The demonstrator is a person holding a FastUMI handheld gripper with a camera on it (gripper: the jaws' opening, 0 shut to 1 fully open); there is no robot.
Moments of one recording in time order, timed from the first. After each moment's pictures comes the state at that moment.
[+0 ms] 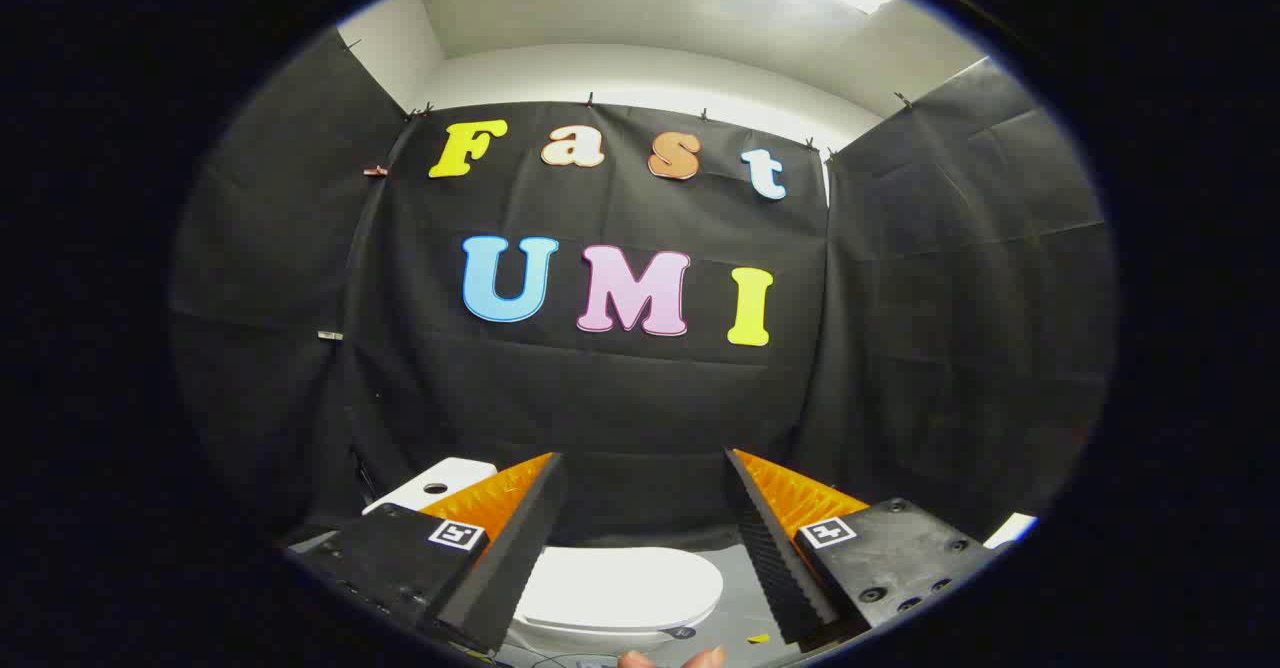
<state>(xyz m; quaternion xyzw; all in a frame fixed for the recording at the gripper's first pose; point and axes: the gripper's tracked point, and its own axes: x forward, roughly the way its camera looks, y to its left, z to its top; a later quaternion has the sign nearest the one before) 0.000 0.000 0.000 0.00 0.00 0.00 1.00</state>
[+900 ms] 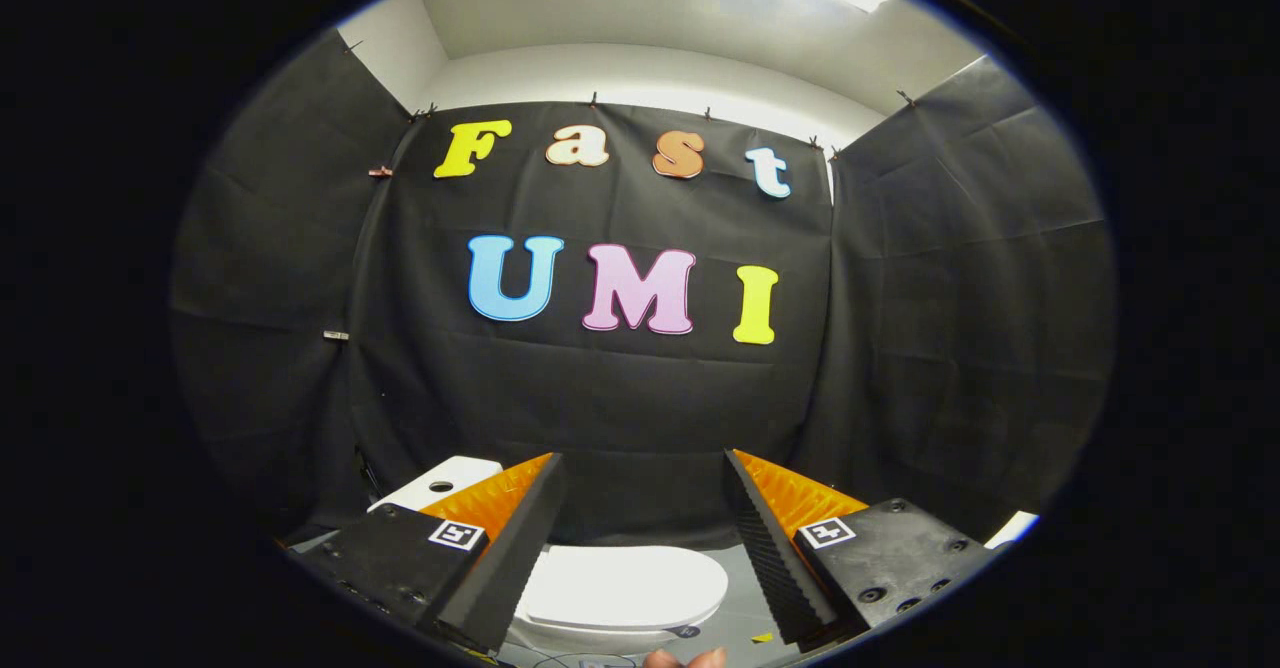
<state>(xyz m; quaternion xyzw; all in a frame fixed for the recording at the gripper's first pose) -0.009 -0.001 0.005 0.00 0.00 0.01 1.00</state>
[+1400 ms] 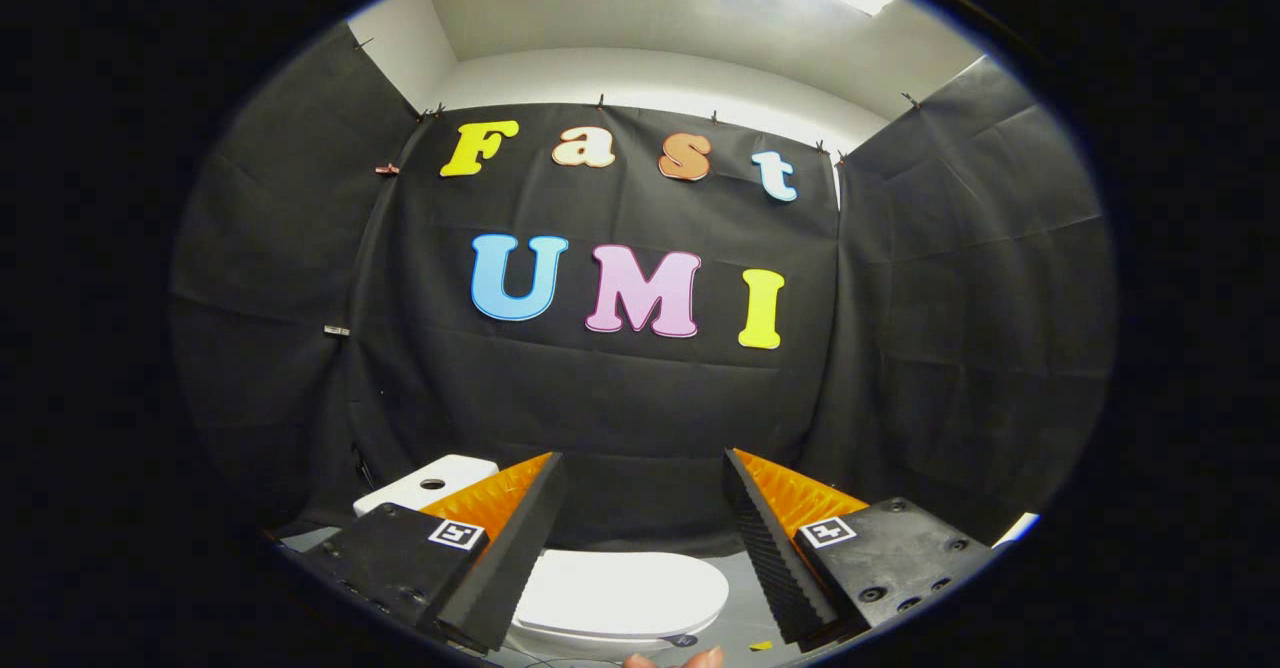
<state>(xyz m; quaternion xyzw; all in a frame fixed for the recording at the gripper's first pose) 0.009 -0.006 -0.012 -0.01 -0.02 0.02 1.00</state>
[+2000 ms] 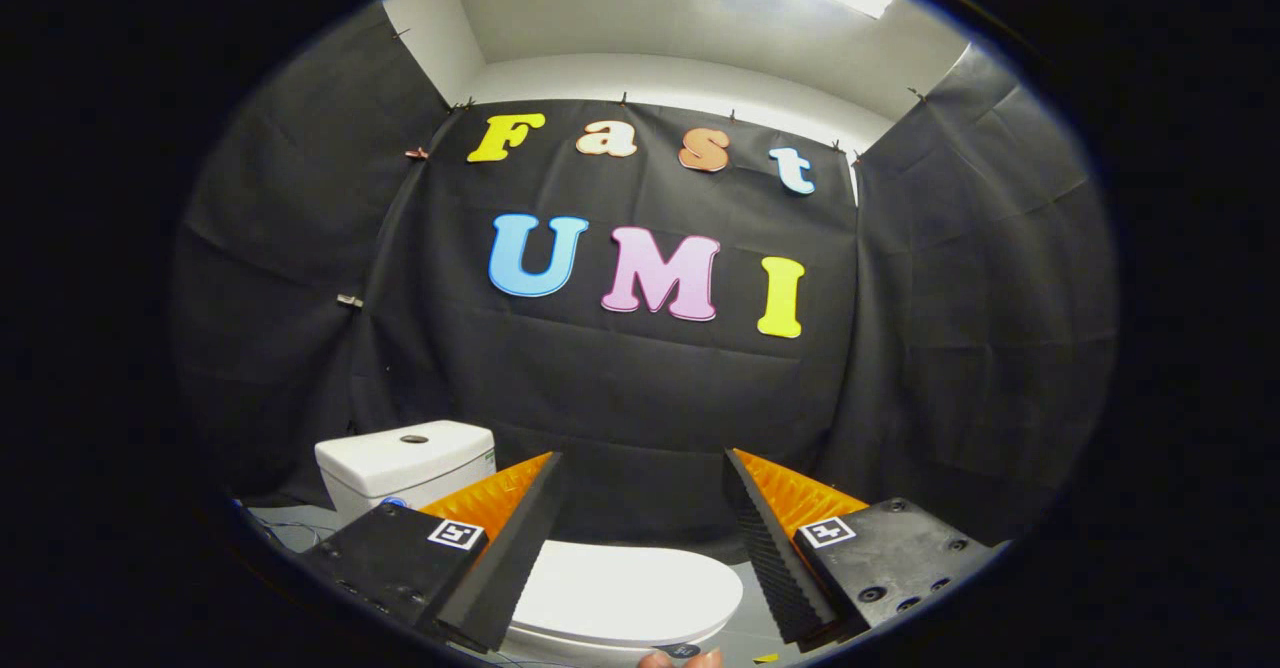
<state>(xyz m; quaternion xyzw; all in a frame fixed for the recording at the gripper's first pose) 0.032 -0.004 -0.149 -0.01 -0.04 0.07 1.00</state>
